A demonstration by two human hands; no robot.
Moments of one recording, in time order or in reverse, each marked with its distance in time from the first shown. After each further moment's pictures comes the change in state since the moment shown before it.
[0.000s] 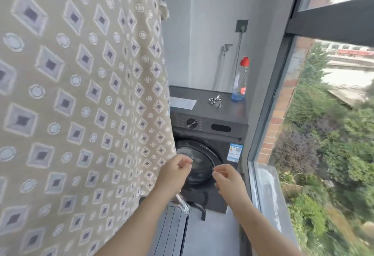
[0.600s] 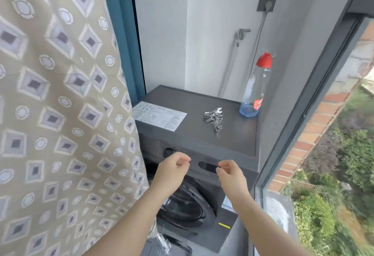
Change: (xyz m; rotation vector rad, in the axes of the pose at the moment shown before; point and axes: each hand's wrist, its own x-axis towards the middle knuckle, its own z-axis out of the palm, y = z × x) left_hand 0.321 0.008 0.113 0.024 0.046 -0.144; right_hand 0.363 0.004 -0.048 -0.060 -0.048 0.089
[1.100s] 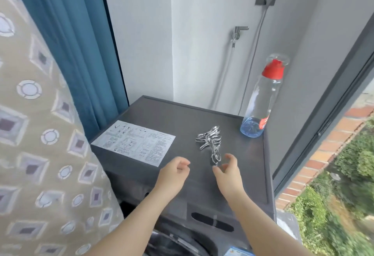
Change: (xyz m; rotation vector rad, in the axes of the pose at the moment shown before) left_hand 0.174 0.002 0.033 0.011 -0.052 -0.032; right_hand 0.162 -0.031 0.019 -0.070 0.052 0.016
